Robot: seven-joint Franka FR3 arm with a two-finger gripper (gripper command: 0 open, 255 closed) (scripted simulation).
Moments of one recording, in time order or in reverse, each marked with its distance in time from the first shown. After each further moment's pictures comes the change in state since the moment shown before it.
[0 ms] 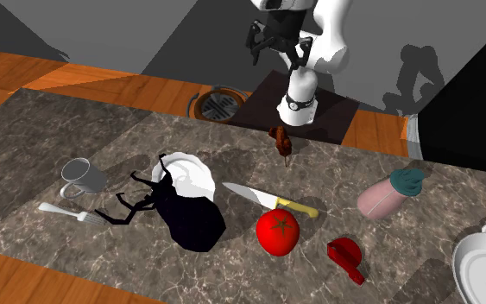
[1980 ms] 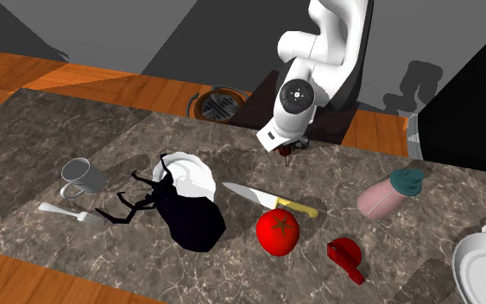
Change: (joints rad) arm 0.106 0.522 0.084 -0.265 0.127 0.446 0.028
